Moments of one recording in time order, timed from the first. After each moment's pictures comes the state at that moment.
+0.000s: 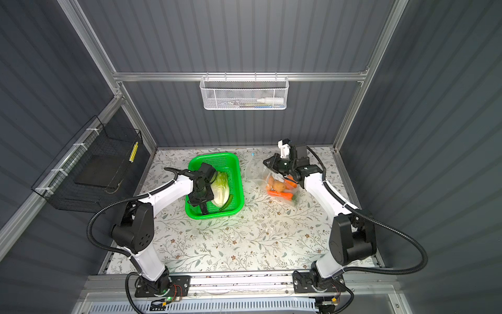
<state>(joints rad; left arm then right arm) -0.47 1.79 1.31 -0.92 -0.21 -0.84 0.26 1.57 1.26 -0.23 -0.55 0.70</state>
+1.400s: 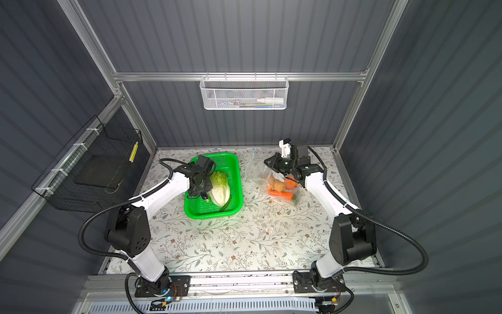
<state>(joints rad) -0.47 1.72 1.41 -0.87 -0.31 -0.80 0.25 1.57 1.28 -0.25 -0.55 0.70</state>
